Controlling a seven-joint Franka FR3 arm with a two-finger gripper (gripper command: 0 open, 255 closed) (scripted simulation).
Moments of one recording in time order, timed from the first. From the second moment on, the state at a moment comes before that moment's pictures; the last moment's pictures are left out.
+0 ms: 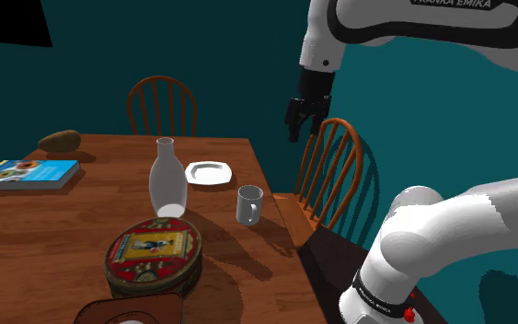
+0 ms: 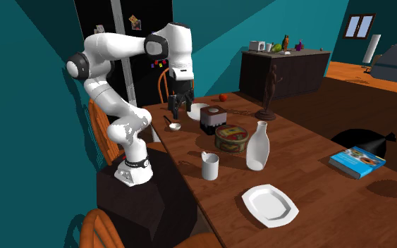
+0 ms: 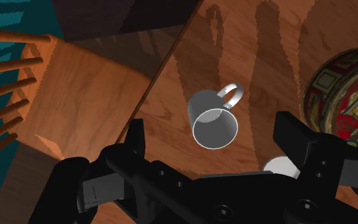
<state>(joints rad) -0.01 -0.83 0.03 -2.36 0.01 1.54 0.12</state>
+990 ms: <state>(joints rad) 0.04 -0.50 -0.03 -2.51 -0.01 1.97 -0.08</state>
